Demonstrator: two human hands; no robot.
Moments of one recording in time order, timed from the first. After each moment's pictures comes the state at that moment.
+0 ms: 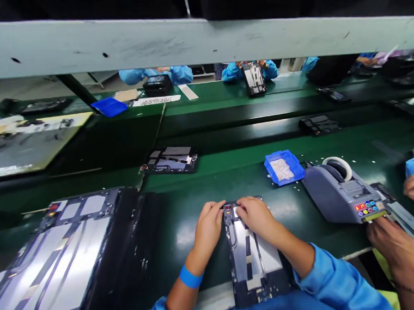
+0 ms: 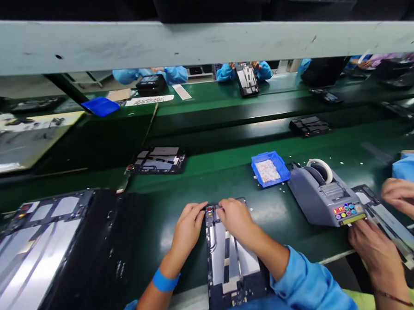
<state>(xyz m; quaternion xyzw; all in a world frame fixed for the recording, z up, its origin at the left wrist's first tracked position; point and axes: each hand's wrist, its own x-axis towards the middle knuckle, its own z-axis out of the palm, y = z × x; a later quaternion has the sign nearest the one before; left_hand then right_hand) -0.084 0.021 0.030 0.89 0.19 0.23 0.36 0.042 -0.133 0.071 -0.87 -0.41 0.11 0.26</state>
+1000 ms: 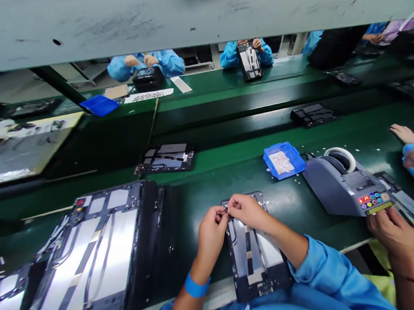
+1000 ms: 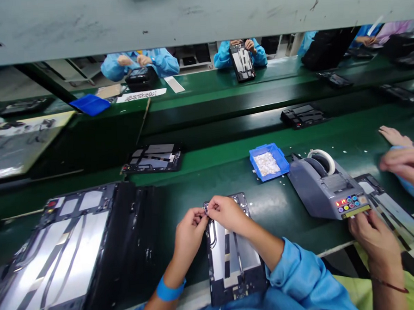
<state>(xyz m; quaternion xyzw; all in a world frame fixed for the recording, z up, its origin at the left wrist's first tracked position) -0.086 -0.006 0.038 0.83 0.28 0.20 0.43 0.038 -0.113 0.047 -0.72 -0.33 0.30 0.53</state>
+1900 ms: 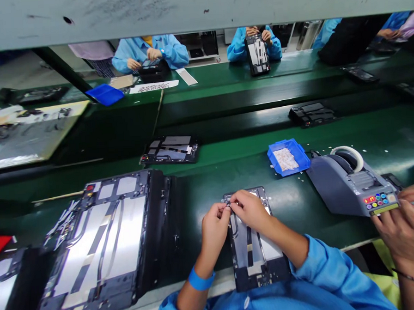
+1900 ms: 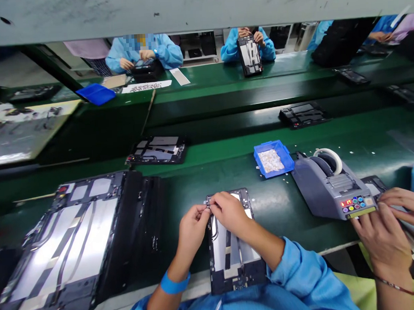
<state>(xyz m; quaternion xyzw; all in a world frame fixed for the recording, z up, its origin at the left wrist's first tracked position) -0.088 -0.019 0.034 0.75 0.33 0.21 0.53 0.028 -0.125 0.042 -0.77 -0.44 0.11 0.45</state>
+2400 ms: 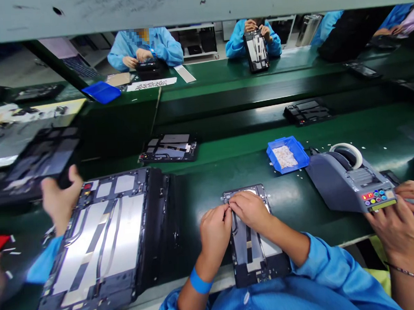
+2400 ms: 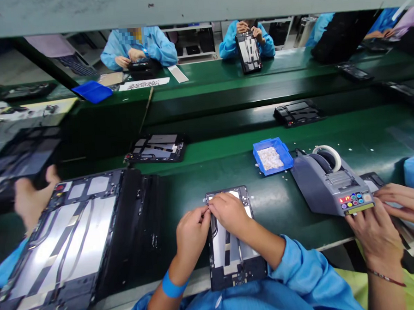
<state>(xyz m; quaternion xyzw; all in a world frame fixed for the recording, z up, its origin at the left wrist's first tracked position) -0.102 -0.027 0.045 0.91 0.23 0.24 0.24 0.023 -0.133 0.041 -0.77 -0.53 0.00 0.35</state>
